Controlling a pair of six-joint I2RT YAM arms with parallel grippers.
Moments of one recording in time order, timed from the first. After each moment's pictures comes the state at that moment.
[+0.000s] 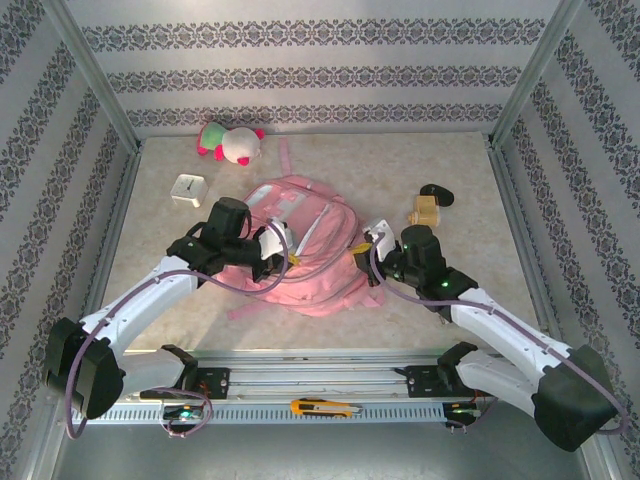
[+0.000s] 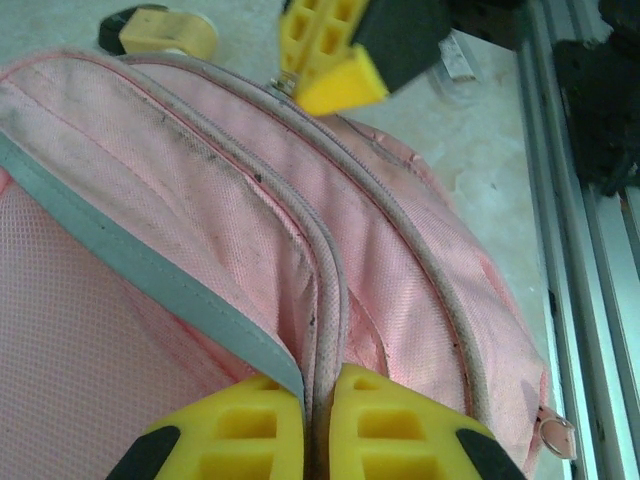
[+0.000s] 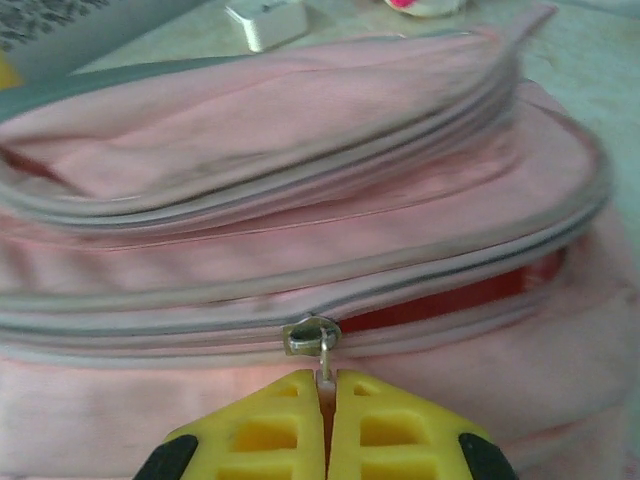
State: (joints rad) left arm -0.46 1.20 0.88 -0.45 0.70 0.61; right arm 0.51 1.01 0.54 -0.04 -0.34 0.01
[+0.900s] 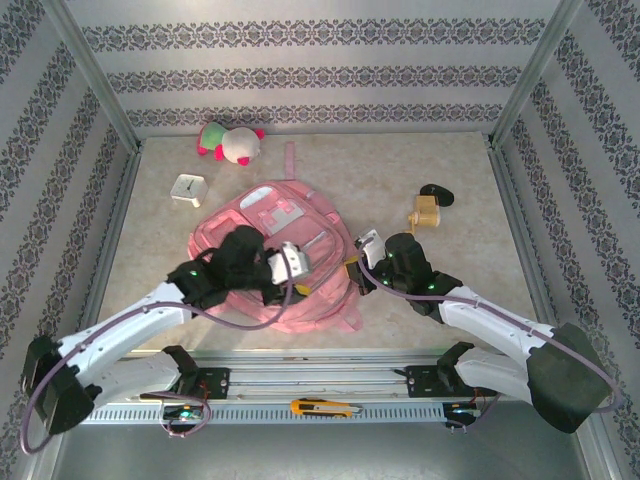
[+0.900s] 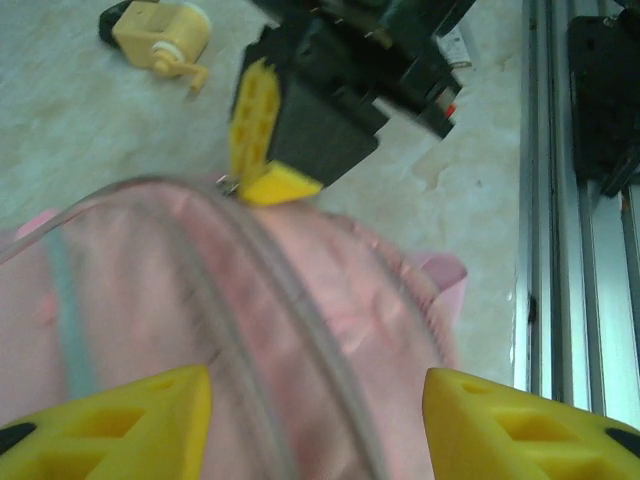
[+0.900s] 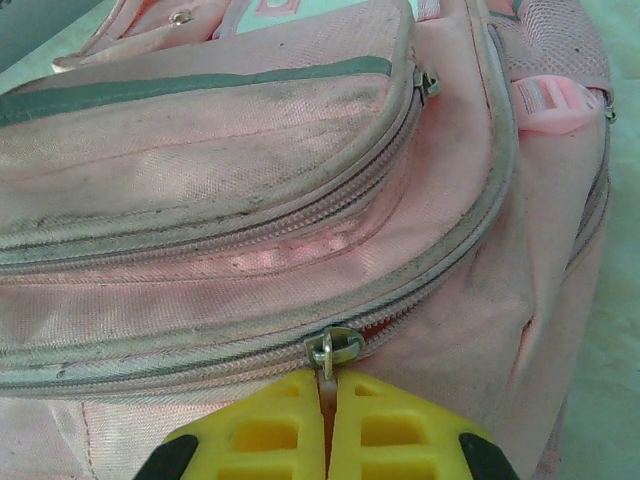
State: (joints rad) left arm -0.78 1.08 0.80 -0.36 0.31 0.37; right arm 0.61 1.09 0.49 0.03 -0.29 0.13
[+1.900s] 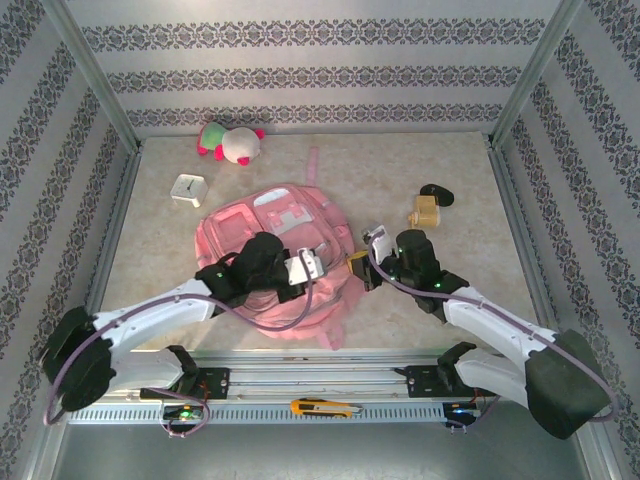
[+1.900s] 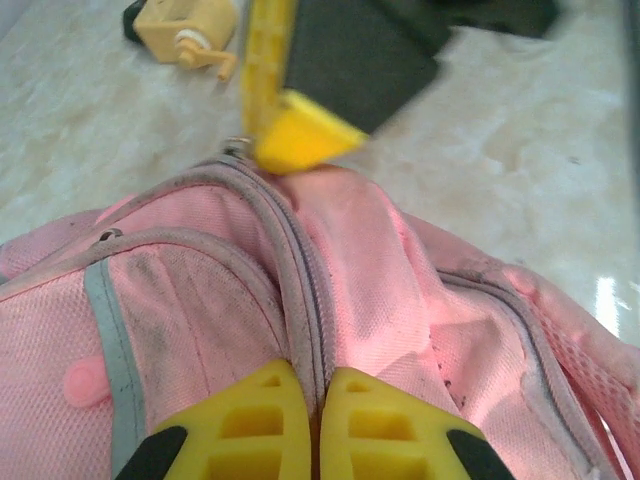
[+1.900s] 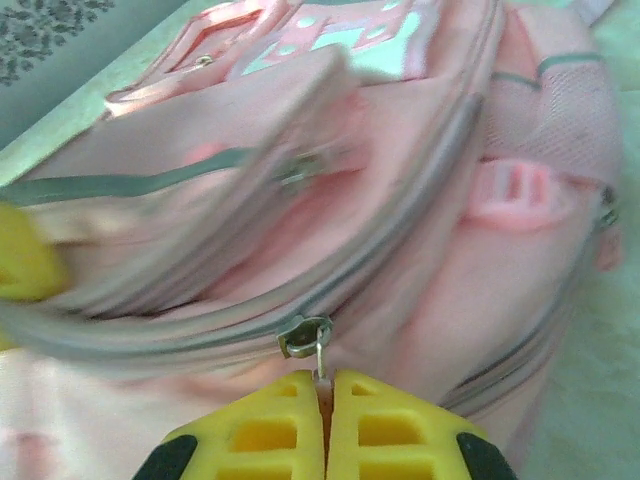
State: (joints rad) left arm -0.78 1.17 0.72 -0.18 0.28 0.50; right arm 0.49 1.10 0.48 0.08 -0.42 0.15
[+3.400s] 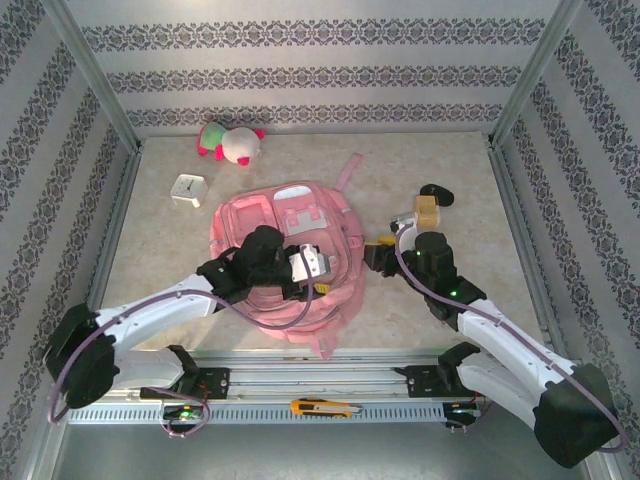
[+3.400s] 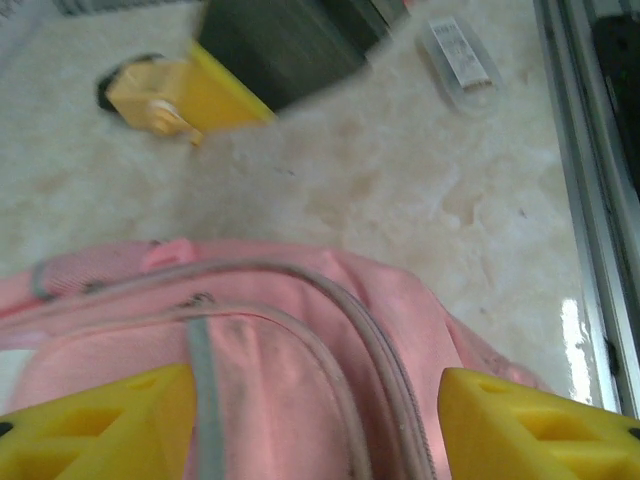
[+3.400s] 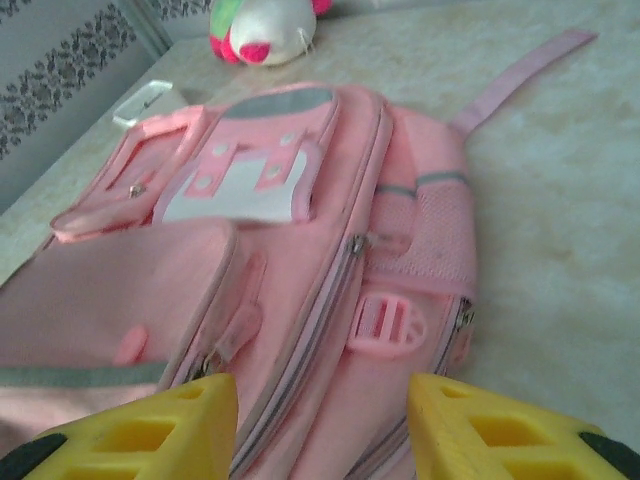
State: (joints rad) left arm -0.77 1.21 0.76 -0.11 0.36 0.47; right arm 0.47 0.90 0.44 0.03 -0.19 0.32
